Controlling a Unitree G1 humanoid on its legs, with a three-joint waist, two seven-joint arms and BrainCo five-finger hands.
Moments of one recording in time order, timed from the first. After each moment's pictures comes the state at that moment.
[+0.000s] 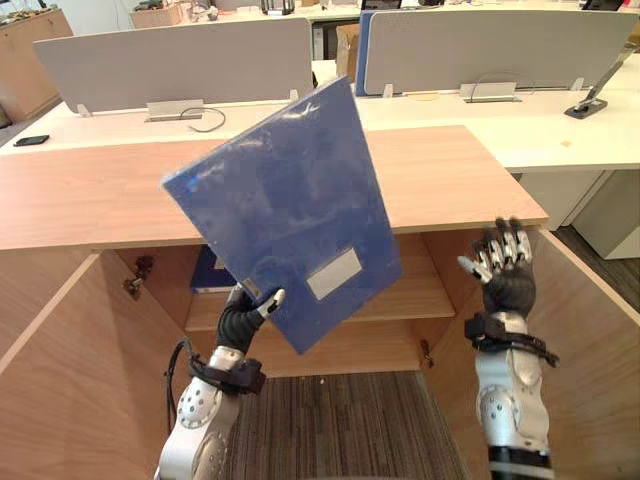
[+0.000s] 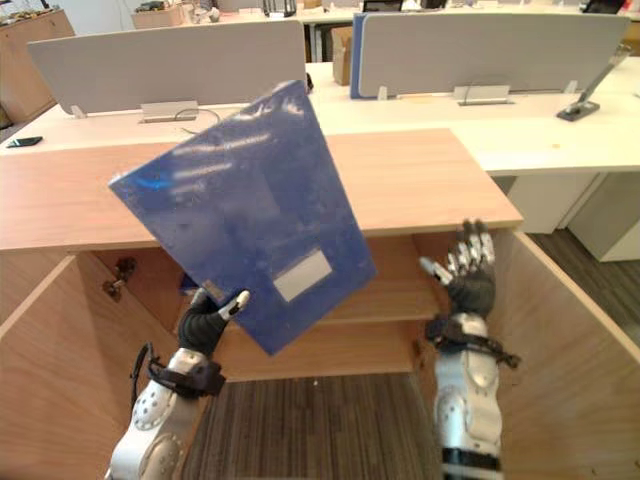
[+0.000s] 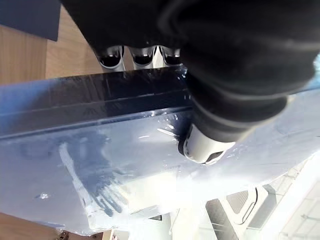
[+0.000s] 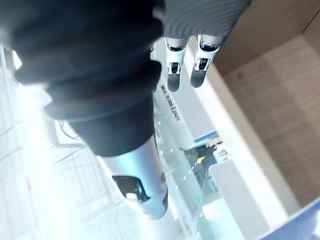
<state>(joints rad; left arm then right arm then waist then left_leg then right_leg) 0.20 0.21 -0.19 -0.27 -0.45 -0.13 -0.08 -0.04 -0.14 -0.19 -0.15 0.56 -0.14 0.00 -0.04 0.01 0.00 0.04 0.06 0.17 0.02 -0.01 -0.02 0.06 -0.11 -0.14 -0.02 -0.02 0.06</state>
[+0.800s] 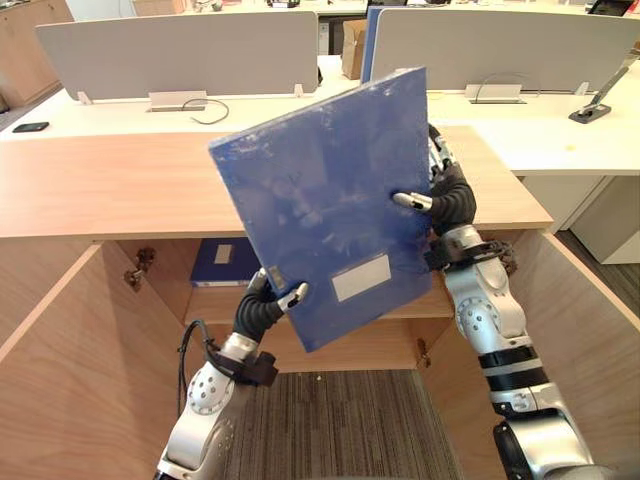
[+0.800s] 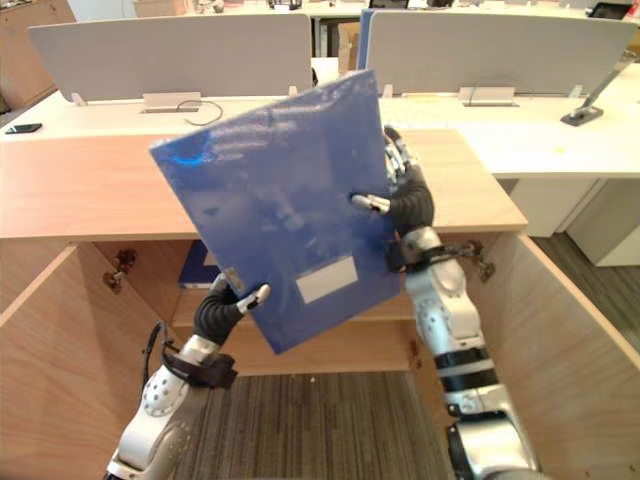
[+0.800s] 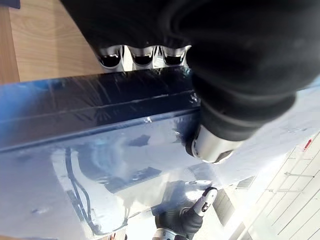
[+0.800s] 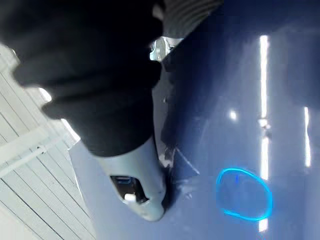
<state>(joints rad) 0.12 0.25 -0.27 -0.27 -0.38 -0.17 -0.11 -0.50 -0.38 0.12 0.11 0.73 -0.12 0.16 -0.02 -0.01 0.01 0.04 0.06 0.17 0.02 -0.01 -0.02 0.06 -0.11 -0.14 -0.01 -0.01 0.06</state>
